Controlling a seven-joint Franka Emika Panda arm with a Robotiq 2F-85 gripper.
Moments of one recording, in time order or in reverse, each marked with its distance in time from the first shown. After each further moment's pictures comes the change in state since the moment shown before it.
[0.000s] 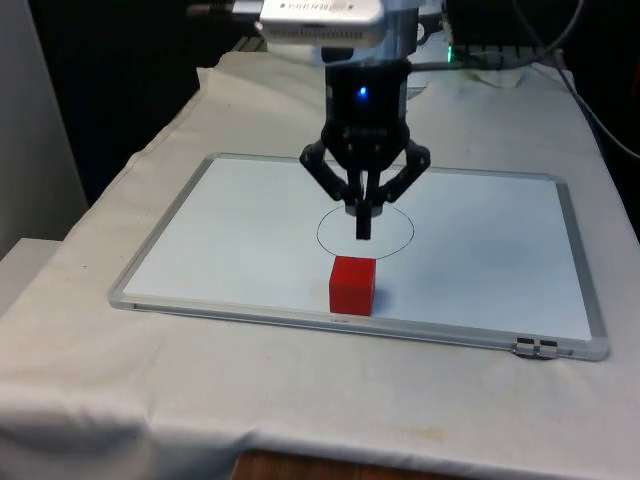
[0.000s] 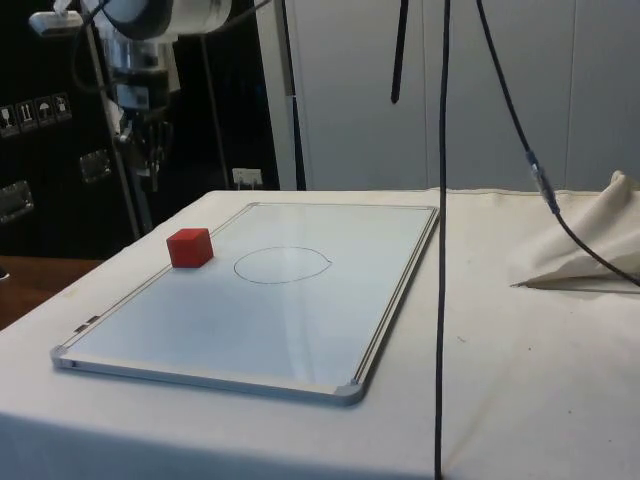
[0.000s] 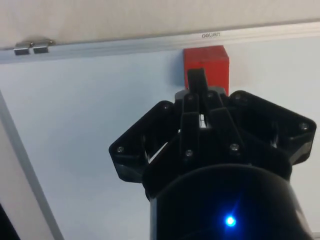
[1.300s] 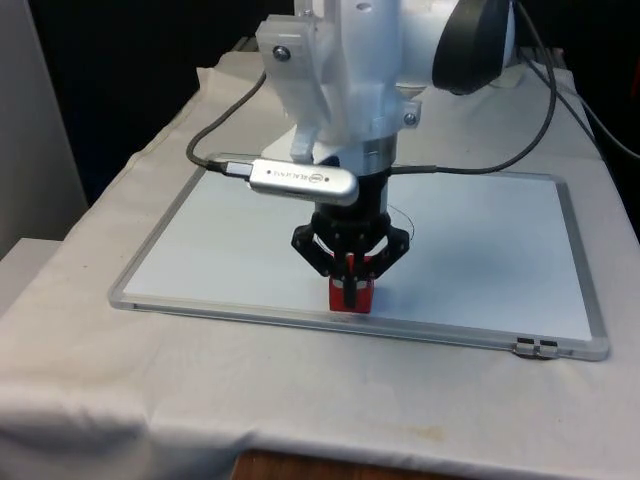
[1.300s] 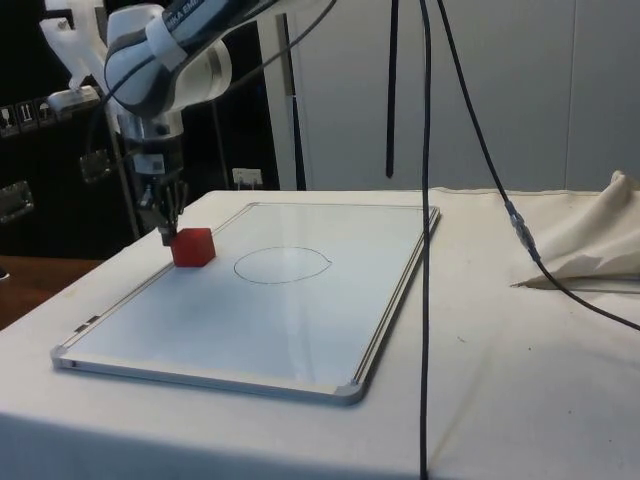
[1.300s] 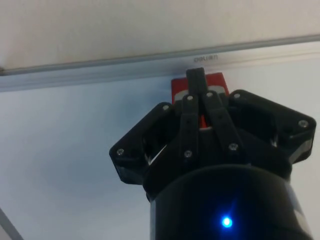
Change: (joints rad) arm -0.020 0.209 -0.024 0.131 0.044 -0.030 -0.041
